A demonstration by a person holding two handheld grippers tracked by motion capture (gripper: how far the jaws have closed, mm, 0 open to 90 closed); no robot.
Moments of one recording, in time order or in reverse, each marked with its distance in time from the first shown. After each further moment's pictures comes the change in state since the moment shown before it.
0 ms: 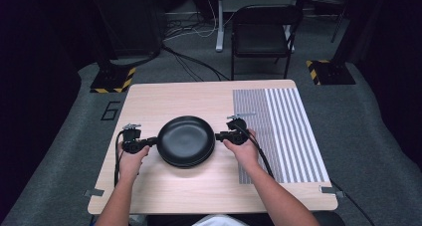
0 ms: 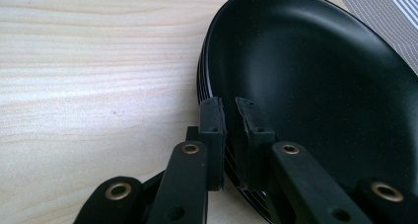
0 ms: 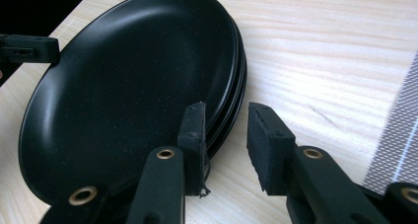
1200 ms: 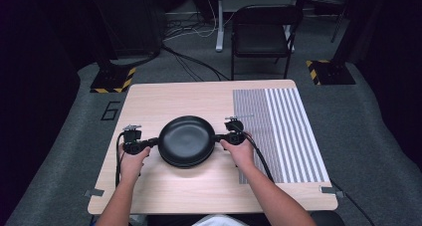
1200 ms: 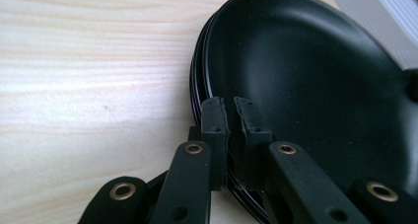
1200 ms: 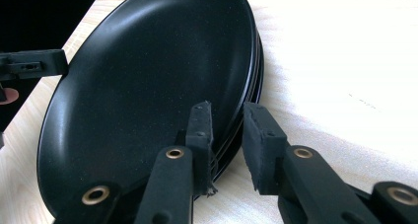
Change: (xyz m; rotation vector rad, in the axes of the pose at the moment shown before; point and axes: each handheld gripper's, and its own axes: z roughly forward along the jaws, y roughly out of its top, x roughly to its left) left arm 0.001 -0.004 0.000 -0.013 -0.033 -0.078; right arm -0.004 -0.004 0.019 0.026 0.070 0.110
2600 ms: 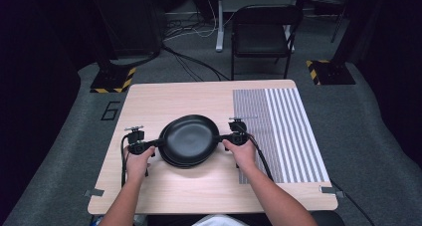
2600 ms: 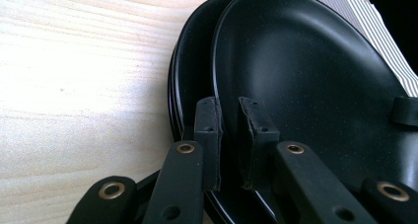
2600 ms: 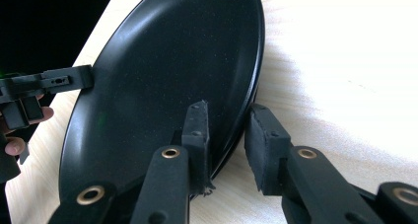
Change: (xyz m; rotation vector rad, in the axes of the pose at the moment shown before) left arm -0.006 -0.007 0.017 -0.020 -0.040 -0.109; right arm -0.008 -0.004 -0.004 -0.005 0.042 0.086
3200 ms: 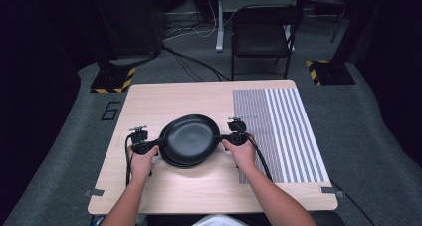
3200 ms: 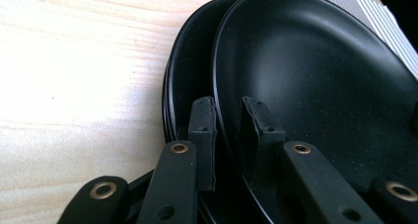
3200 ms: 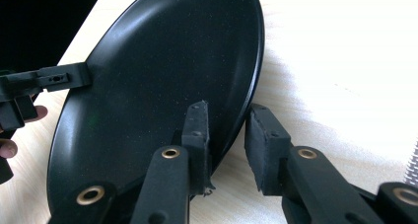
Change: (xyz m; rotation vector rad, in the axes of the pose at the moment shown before) left arm -0.008 -0.002 0.010 -0.013 0.046 0.039; right arm 0.006 0.000 -0.003 -0.010 -0.058 -0.027
